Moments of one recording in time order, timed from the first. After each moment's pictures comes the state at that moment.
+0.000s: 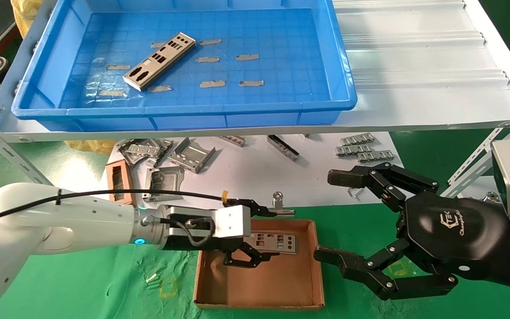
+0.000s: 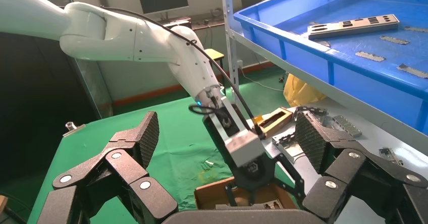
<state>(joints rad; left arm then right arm) -1.47 1.23 0.87 -0.47 1.11 1.22 0.49 1.07 -0.54 -0.40 1.21 -0.61 -1.40 0.10</state>
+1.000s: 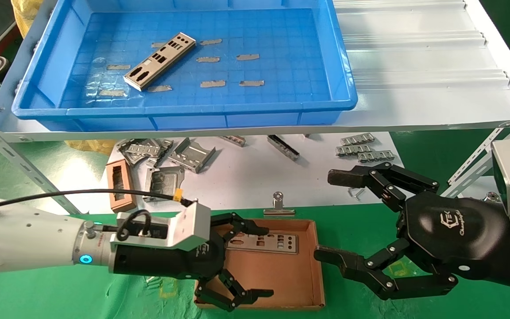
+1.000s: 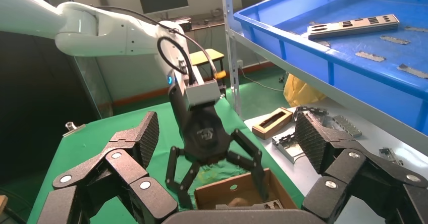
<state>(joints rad) -1.41 1.09 0.76 -0.56 0.98 1.43 0.30 1.07 -0.54 -0.40 1.21 -0.61 -1.40 0.10</state>
